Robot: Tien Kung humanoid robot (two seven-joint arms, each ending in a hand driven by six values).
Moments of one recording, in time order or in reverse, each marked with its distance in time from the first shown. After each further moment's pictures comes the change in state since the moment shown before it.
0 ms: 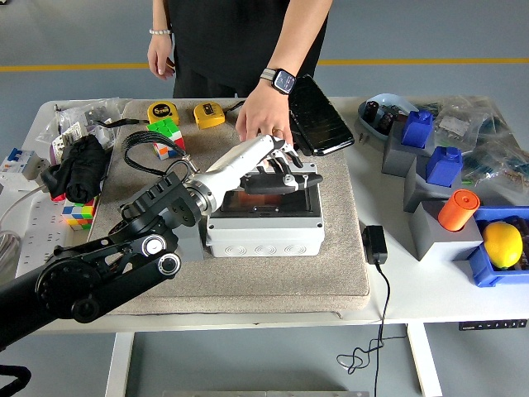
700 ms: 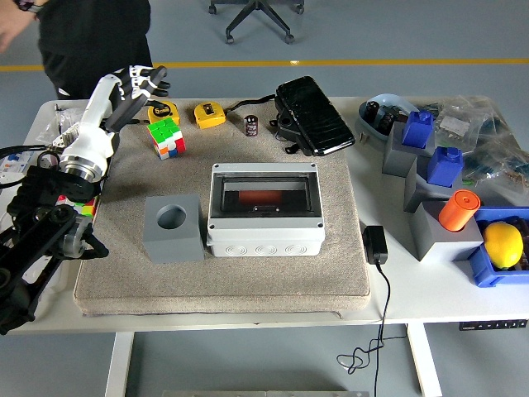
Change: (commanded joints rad) left arm 0.248 0.104 -0.456 0.106 -0.393 0.072 -0.348; right arm 0.014 -0.003 -0.009 -0.005 0.010 0.002 -0.004
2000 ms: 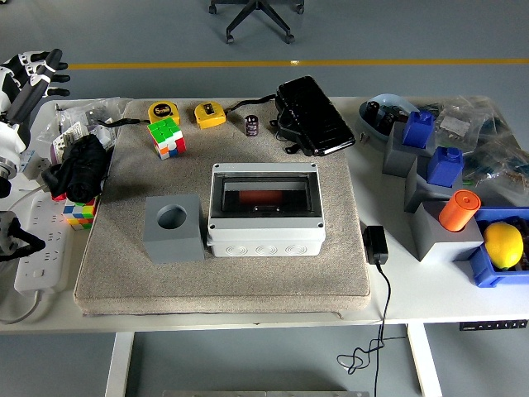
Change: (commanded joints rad) left arm 0.116 0.028 -0.294 -0.038 -0.010 -0.053 0.010; right arm 0.012 0.000 -0.006 -0.003 0.001 0.003 -0.004
